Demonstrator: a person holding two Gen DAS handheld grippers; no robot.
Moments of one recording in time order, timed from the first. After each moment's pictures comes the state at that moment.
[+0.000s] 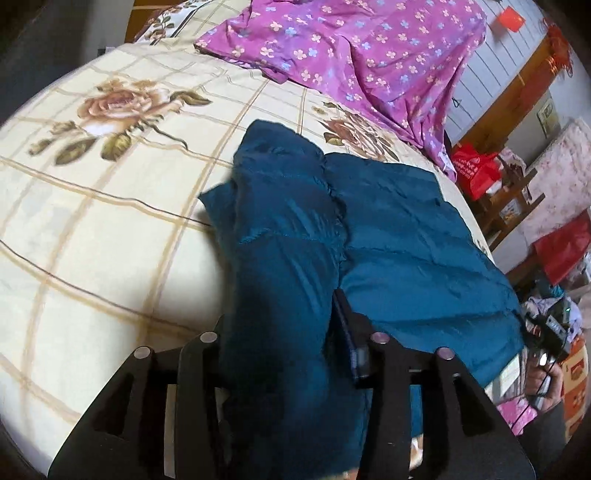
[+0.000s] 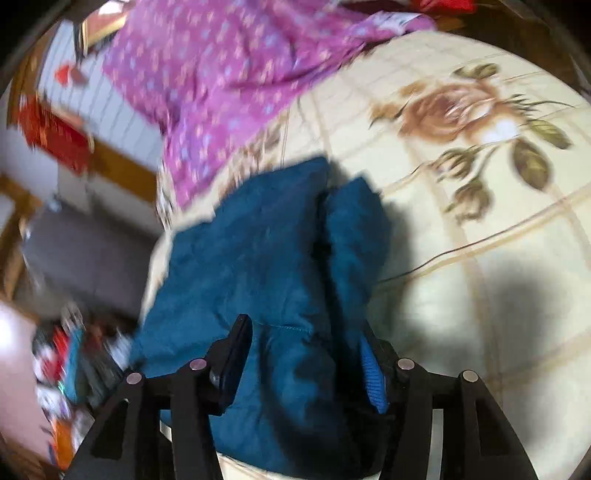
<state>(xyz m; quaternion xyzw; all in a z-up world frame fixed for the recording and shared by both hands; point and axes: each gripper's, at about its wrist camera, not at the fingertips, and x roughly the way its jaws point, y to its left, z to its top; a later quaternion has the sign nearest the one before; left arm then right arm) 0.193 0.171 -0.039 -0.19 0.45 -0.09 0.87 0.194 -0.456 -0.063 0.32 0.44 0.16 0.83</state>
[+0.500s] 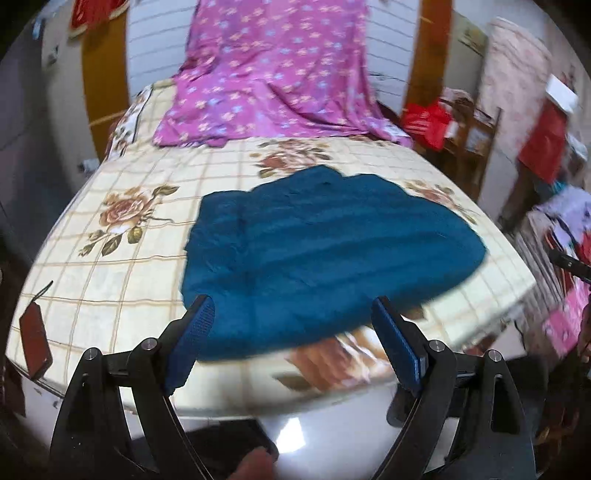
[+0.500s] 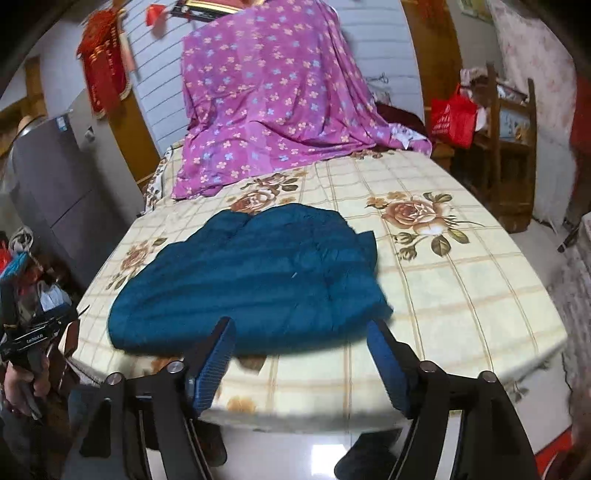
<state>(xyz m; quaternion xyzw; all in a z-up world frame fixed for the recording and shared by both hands) 0.017 0.064 0.076 0.01 0.37 -0.12 0.92 -0.026 -0.354 0.074 0.09 0.36 0.07 0.93</state>
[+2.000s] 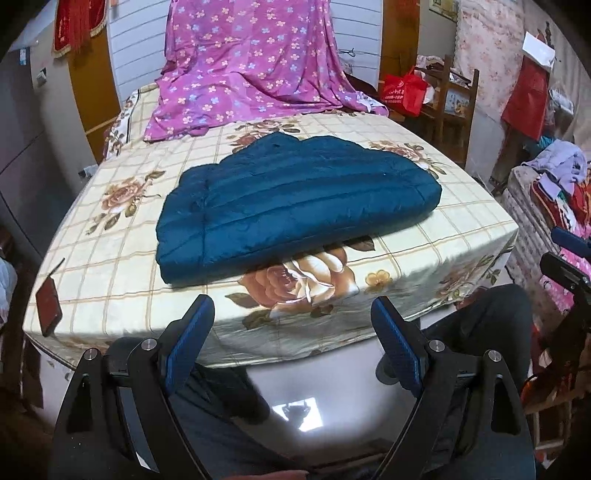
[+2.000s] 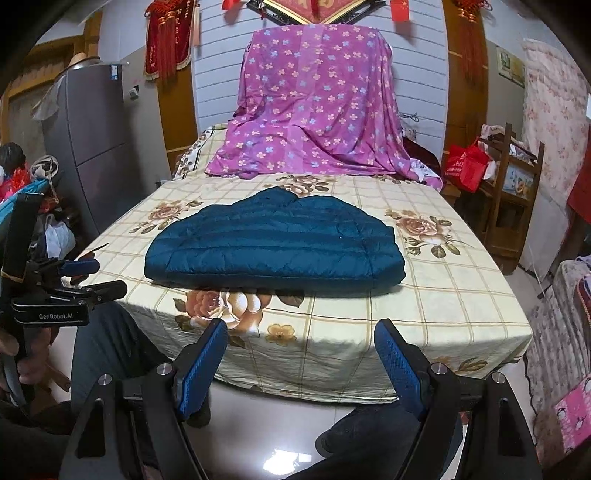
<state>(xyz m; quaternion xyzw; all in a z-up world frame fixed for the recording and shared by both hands) -0.095 -0.002 0.065 0.06 0.39 -0.11 0.91 -0.170 -0.264 0.080 -0.02 0.33 0.08 0.94</state>
